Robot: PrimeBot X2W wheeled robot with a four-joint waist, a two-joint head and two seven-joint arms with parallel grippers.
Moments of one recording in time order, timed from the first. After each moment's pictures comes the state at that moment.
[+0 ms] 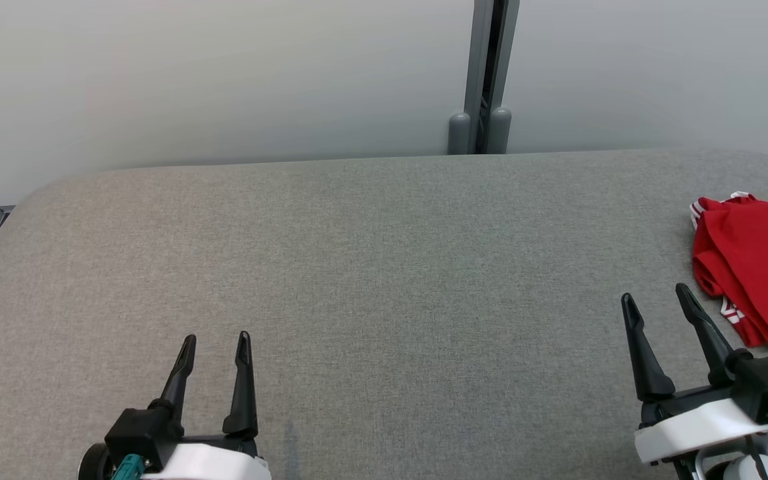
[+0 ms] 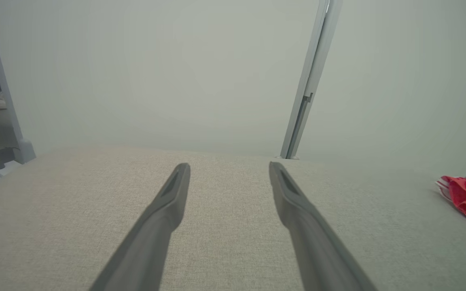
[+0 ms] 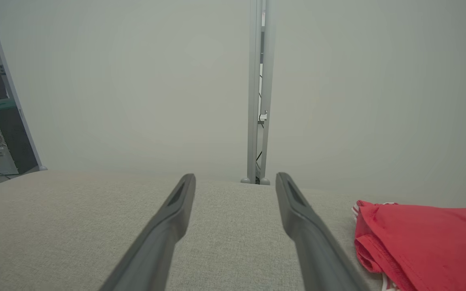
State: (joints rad) left arm 0.03 0.05 -0.17 0.15 -0.28 0.09 -0.26; right arm -0.07 -0.12 0.06 0.17 0.16 0.13 -0.26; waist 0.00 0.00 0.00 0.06
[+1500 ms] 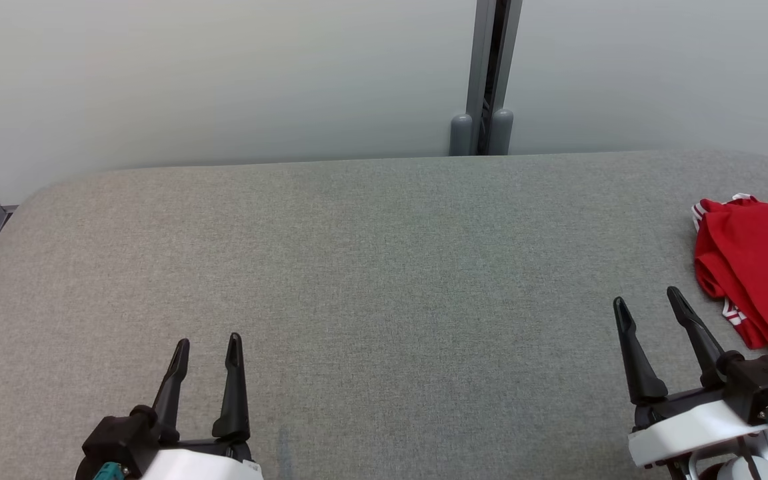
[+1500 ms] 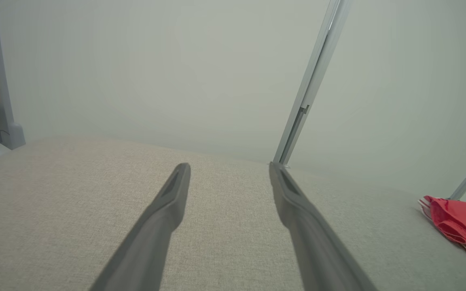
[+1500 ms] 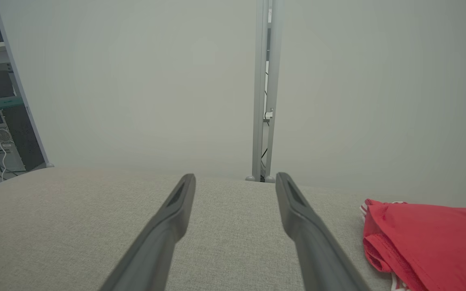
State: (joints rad) left arm 0.05 0.05 -0.14 0.11 -0.37 0.05 -0.26; right arm -0.07 -0.12 0.08 0.18 0.16 0.13 -0.26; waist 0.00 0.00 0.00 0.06
